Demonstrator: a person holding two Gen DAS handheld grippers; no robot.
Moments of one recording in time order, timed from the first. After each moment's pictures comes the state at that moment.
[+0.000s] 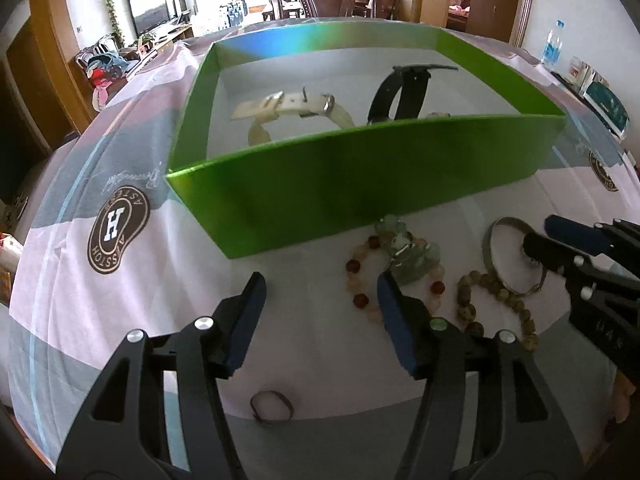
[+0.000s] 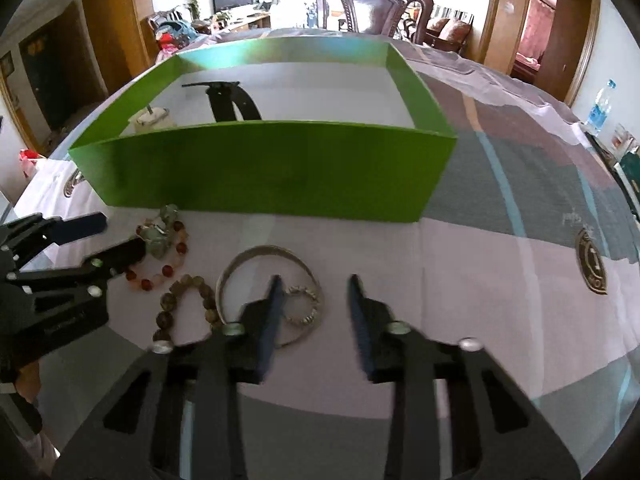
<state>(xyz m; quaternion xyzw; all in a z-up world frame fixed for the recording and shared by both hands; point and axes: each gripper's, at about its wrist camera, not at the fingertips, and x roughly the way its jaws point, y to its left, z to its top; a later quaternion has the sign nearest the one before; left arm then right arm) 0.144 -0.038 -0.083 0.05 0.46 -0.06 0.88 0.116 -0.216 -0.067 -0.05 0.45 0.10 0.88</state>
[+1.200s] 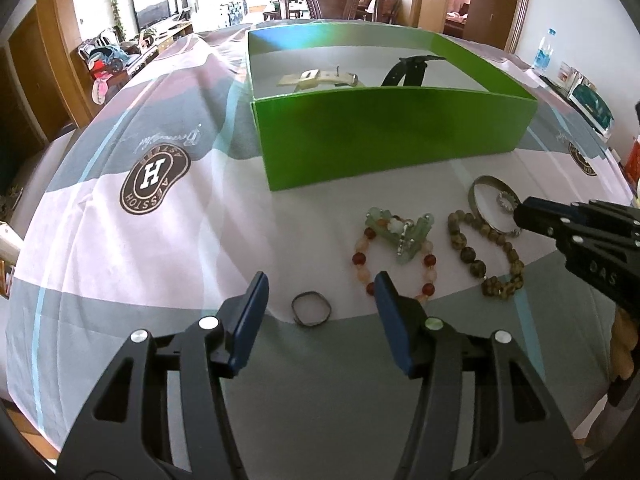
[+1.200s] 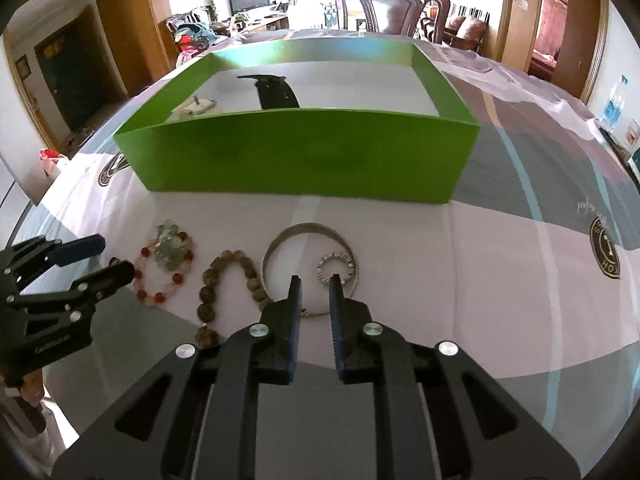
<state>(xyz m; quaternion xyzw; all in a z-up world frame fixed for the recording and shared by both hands) 0.083 -0.003 -0.077 0.03 0.46 -0.07 0.88 0.093 -0.210 -0.061 -0.03 0.46 0.13 0.88</state>
